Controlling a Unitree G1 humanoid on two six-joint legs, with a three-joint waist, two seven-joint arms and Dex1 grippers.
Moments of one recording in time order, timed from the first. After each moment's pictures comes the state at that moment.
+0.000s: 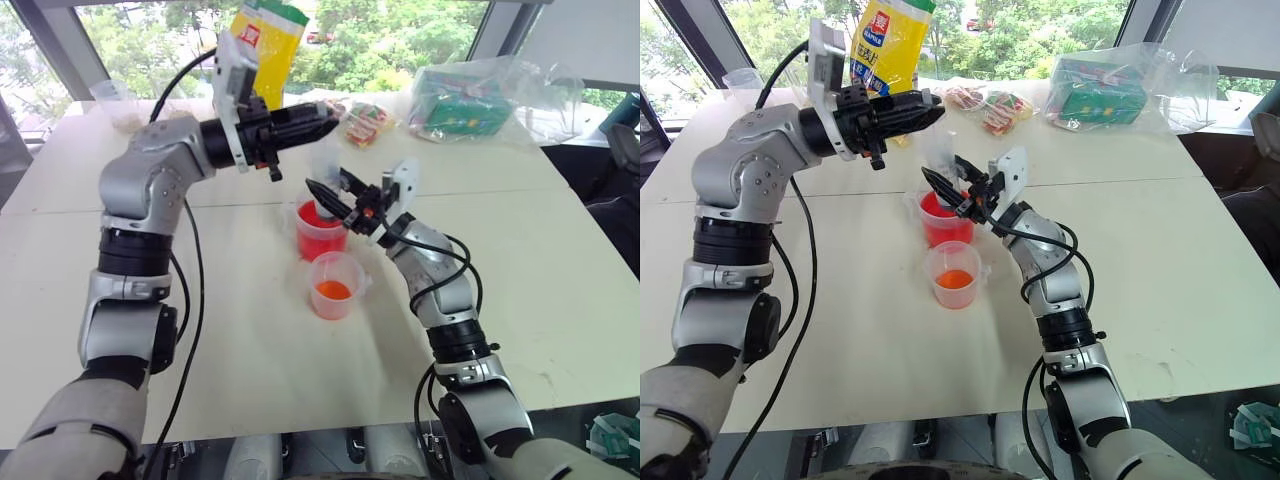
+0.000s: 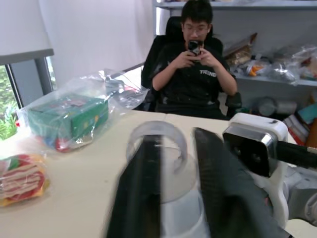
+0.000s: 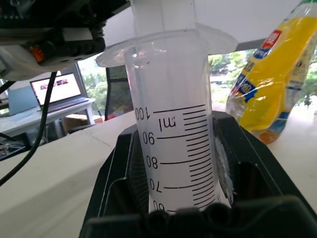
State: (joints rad) left arm -0.99 0.47 0.02 0.17 -0.55 0.57 -1.04; right arm -0.61 -0.10 0.06 0.16 0.31 0.08 0.68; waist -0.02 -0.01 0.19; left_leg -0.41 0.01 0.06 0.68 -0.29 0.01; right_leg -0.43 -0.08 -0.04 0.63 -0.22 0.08
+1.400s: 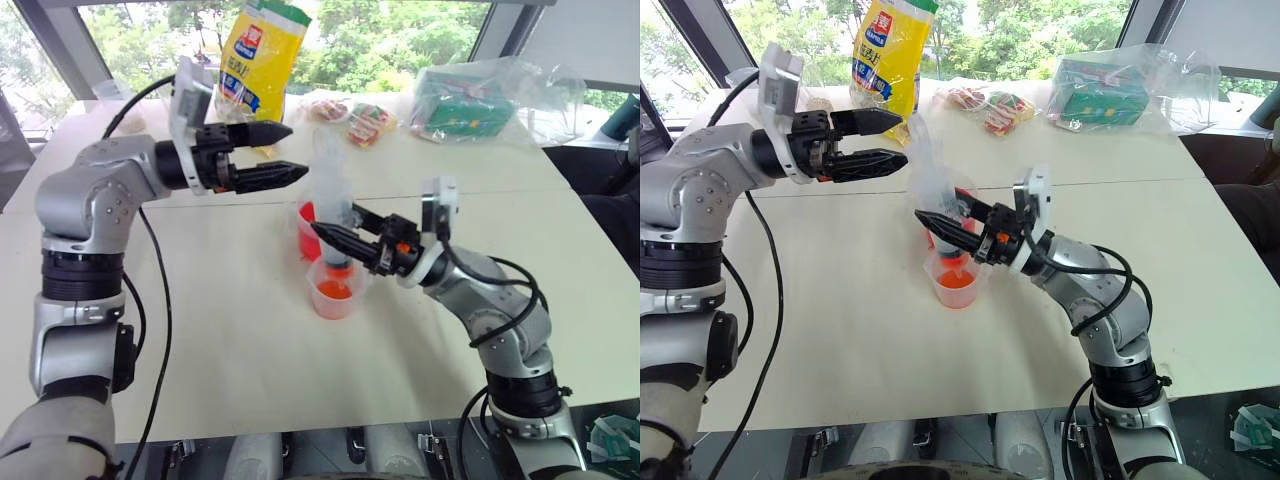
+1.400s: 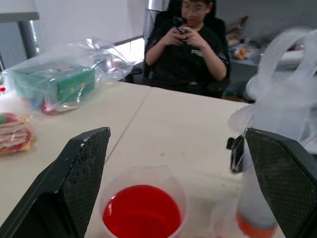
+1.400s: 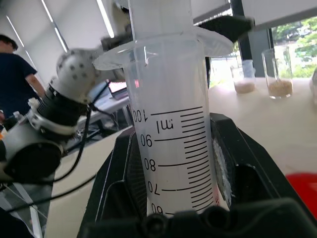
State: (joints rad) left arm -0.90 0.65 0.07 0.06 -0.67 0.75 -1.13; right arm -0.38 -0.33 0.07 -0.43 0.67 0.51 0.70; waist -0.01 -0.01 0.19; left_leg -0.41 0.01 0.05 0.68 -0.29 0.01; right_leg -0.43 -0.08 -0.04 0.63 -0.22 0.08
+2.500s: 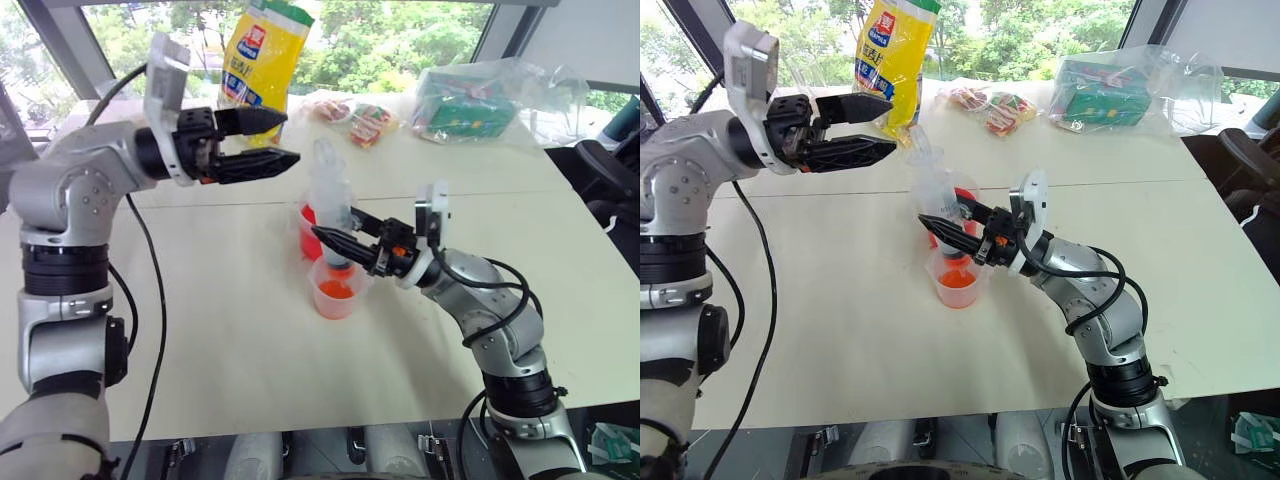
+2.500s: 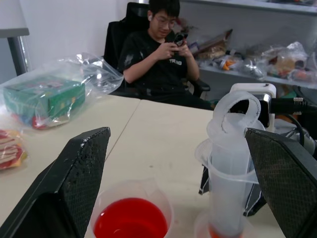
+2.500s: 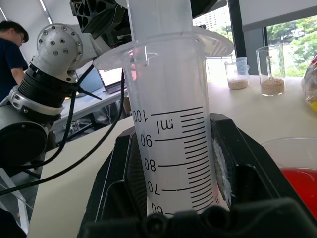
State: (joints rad) left arm -0.93 0.65 0.10 0.07 -0.73 0.78 -1.15; right arm -0.38 -0.32 0.08 -0.38 0.61 0.46 0.73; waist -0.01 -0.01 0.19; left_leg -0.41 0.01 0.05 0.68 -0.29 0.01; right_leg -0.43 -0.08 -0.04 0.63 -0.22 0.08
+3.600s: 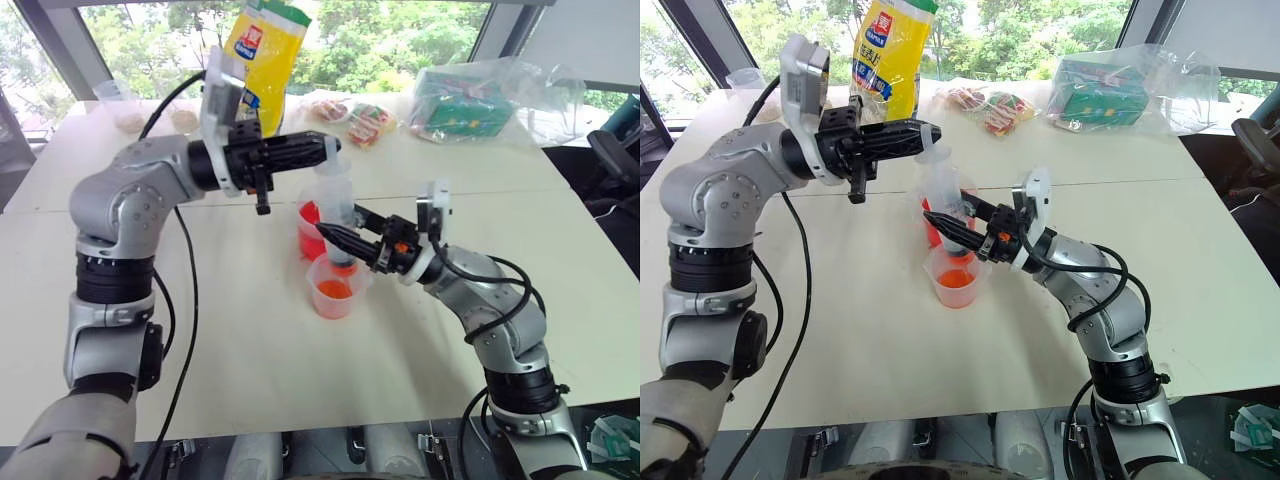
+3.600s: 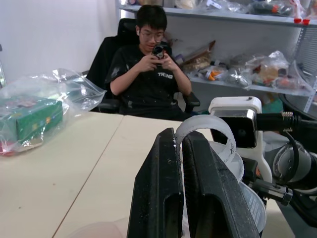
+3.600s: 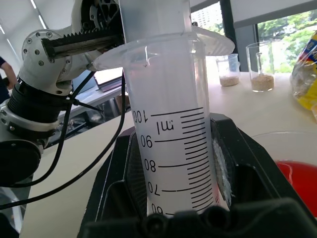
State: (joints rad) left arm -0.90 0.52 0.04 -0.05 -0.71 0.75 -1.07; right arm -0.40 -0.33 0.06 -0.37 0.61 0.50 0.71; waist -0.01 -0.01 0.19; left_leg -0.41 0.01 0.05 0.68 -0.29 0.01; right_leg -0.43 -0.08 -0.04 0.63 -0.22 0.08
